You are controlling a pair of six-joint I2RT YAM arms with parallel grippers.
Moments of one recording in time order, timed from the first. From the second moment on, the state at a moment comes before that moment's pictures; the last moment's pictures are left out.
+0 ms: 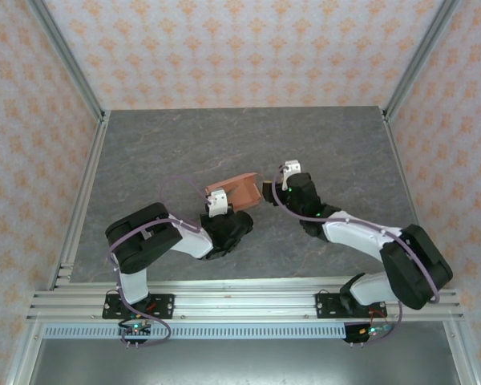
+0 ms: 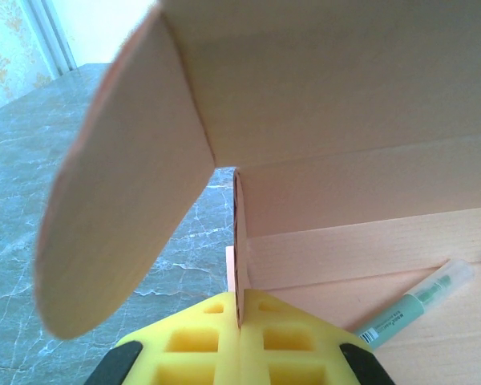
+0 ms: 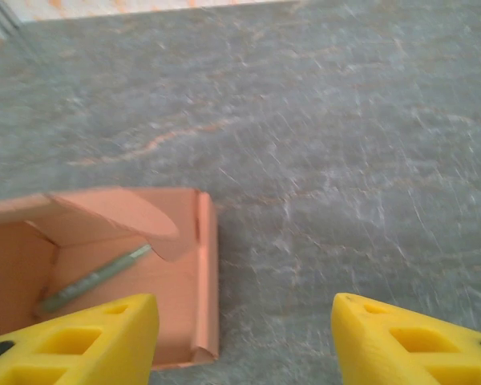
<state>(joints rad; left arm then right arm) -0.92 1.84 0.67 0.45 -1.23 -0.62 0.59 1.35 0.65 0.23 0.10 0.31</state>
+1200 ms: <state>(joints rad) -0.92 1.84 0.67 0.40 -1.24 -0.62 0.63 1.76 1.24 -0.35 0.02 0.56</state>
